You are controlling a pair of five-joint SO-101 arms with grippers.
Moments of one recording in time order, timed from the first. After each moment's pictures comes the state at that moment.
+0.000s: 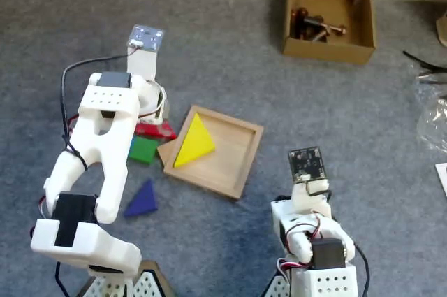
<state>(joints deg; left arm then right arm) -2.7 1.6 16.7 61.5 2.0 -8.2 -104.7 95.7 72.6 7.8</state>
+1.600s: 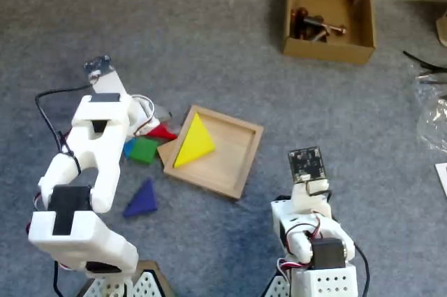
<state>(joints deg) -8.2 7.0 27.9 50.2 31.3 -8.2 -104.7 95.7 72.6 7.8</state>
